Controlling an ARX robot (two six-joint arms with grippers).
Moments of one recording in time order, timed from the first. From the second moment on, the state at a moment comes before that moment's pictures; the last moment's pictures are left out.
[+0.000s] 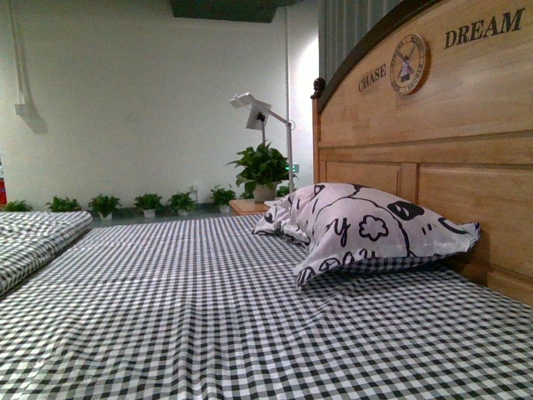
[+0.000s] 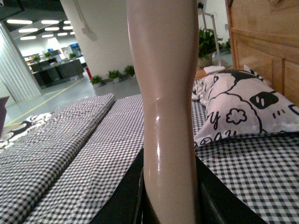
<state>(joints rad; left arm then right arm) 0.09 0.33 0.47 0.07 0.08 0.19 0.10 0.70 0.95 -0.03 -0.34 0.32</state>
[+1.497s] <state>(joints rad) -0.04 0.32 0.44 0.08 -0.03 0.15 0.10 0.64 0.95 -0.06 -0.31 0.29</state>
